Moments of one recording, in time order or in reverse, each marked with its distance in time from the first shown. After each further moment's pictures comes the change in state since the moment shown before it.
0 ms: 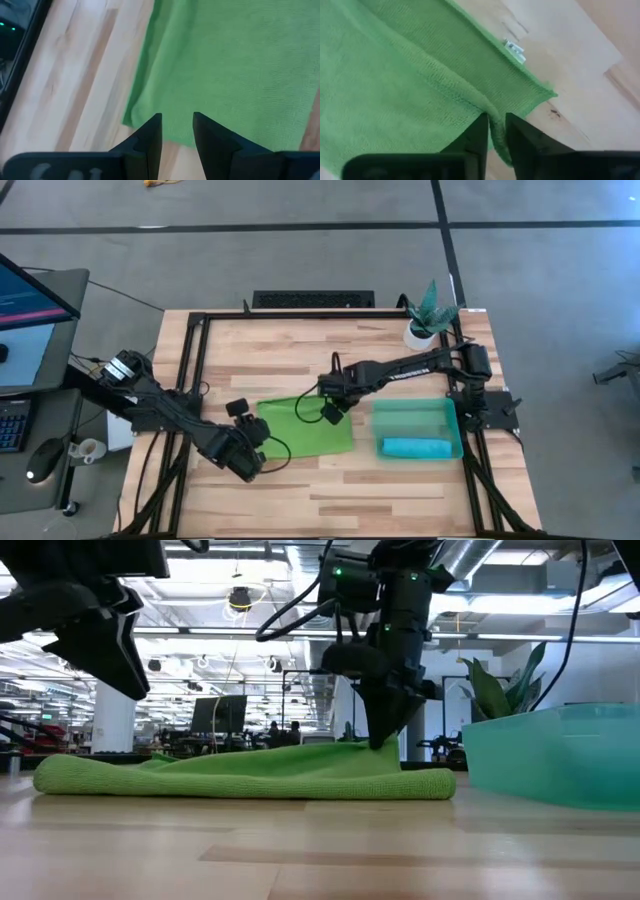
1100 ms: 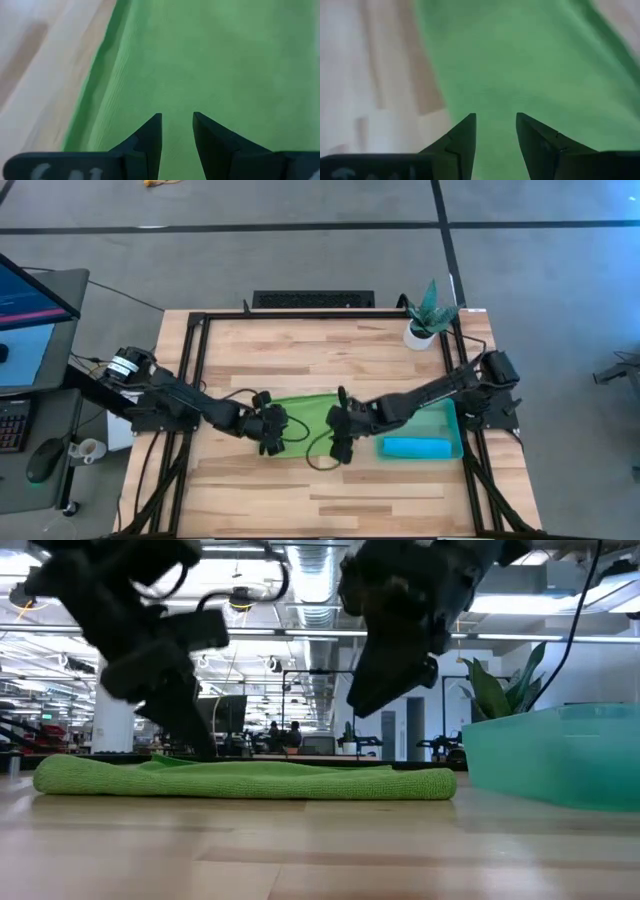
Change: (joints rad) left arm 0.278 0.001 -0.271 0.781 0.237 0.359; right arm 0.258 -0.161 -0.241 0.477 0.060 -0.172
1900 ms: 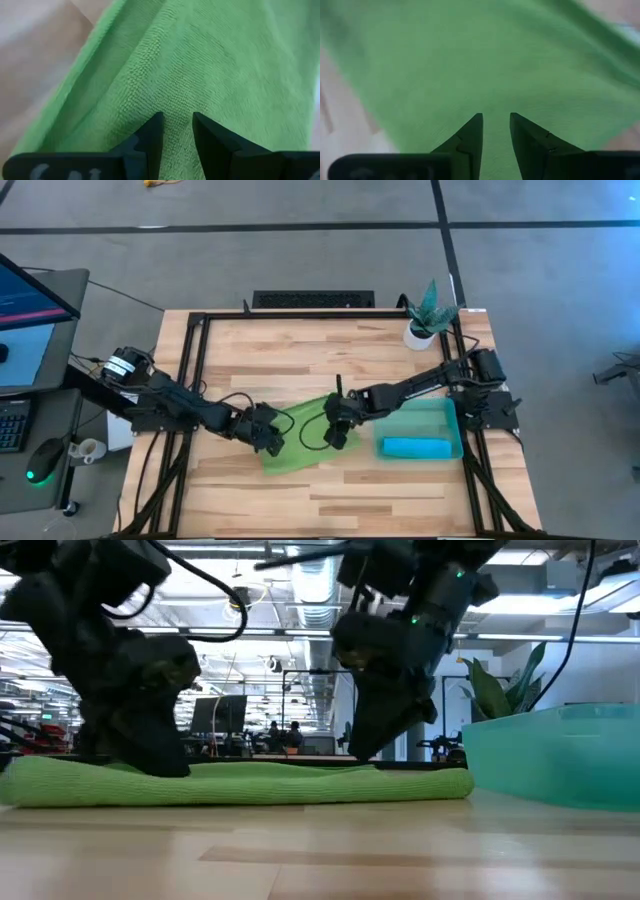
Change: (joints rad) left arm -0.039 -0.005 -0.144 0.135 0.143 -0.651; right arm -0.108 0.082 -0.012 -0.001 -0.078 0.080
